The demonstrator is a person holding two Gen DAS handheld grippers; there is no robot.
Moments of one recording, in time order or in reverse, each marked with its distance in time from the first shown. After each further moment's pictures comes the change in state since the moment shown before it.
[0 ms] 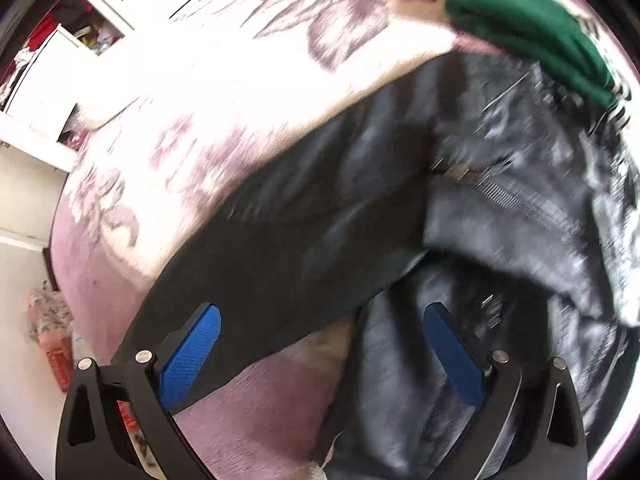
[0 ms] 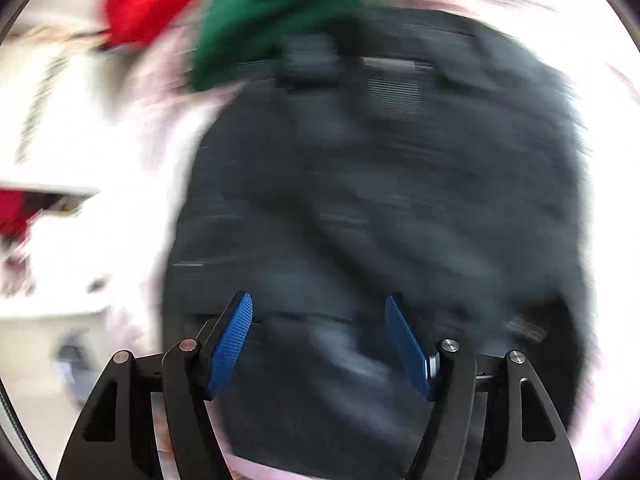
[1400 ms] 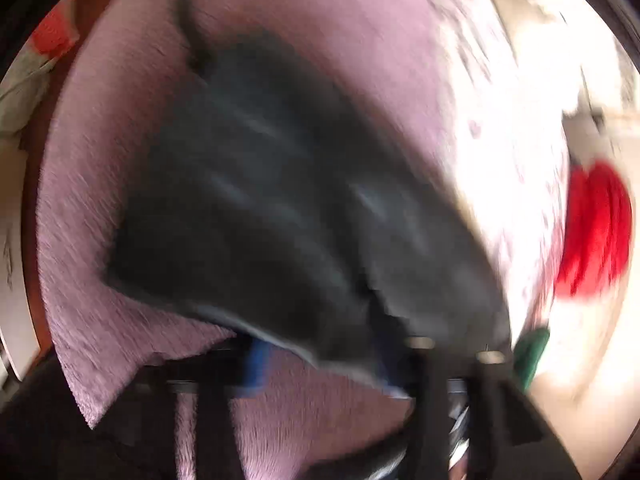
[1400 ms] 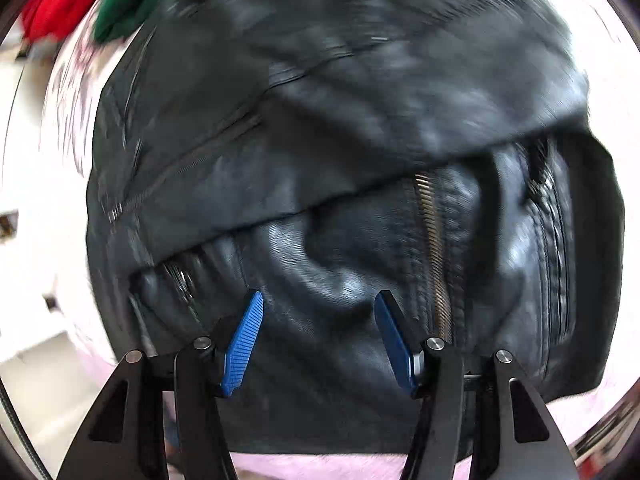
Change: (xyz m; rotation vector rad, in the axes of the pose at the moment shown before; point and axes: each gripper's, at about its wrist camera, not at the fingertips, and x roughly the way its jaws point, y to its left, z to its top) left arm 0.107 0.290 -0.210 -1.435 0.087 -0.512; right arm 0.070 0.092 -0.125 -0.042 0.089 -0.123
